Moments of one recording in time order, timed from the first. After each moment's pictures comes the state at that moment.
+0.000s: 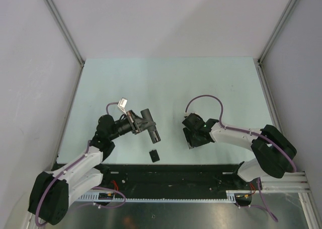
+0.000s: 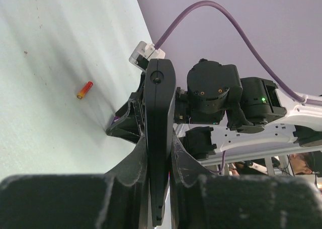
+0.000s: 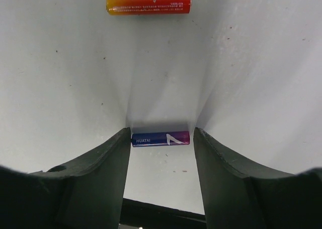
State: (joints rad) left arm -0.40 0.90 0.27 0.55 0.64 -1.07; right arm 0.84 1.46 0.76 -0.53 0.16 0.49
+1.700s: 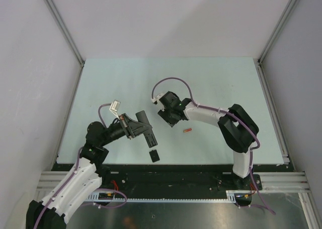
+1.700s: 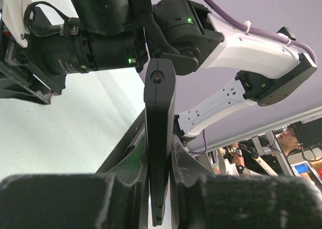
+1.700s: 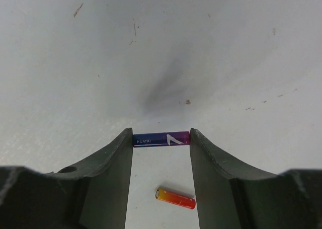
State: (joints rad) left arm -0.40 0.58 0.29 0.38 0.69 -1.08; right arm 0.83 1.91 1.32 -0.45 0.14 -0.07
